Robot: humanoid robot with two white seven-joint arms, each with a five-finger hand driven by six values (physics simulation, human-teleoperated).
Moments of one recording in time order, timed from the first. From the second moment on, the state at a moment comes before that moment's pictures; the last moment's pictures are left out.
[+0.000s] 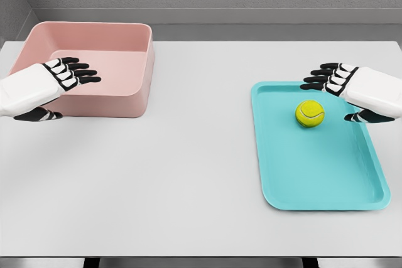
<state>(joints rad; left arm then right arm) -0.28 1.06 -0.37 -1.63 -0.47 -0.61 -0.06 -0.59 -1.25 0.84 -1.65 0.33 -0.61 -0.08</state>
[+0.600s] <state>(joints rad) -0.23 1.14 -0.40 -1.69 -0.49 -0.61 -0.13 -0.64 -1.07 0.84 -1.50 0.31 -0.61 0.26</state>
